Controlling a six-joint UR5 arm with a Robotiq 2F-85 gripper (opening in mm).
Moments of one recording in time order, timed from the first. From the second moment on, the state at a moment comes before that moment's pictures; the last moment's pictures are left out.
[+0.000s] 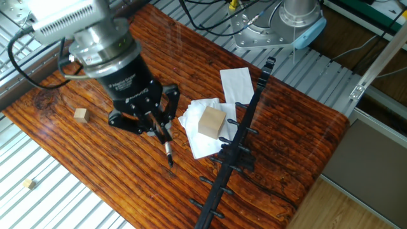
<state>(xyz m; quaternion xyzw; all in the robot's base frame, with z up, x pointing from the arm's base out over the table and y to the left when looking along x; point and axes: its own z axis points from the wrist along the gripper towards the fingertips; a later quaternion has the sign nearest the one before) 0.625 0.140 0.266 -0.44 0.86 0.22 0.12</state>
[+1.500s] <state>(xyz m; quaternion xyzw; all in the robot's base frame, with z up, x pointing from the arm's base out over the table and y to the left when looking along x) 0.611 0.168 0.301 -0.41 0.88 0.21 0.10</state>
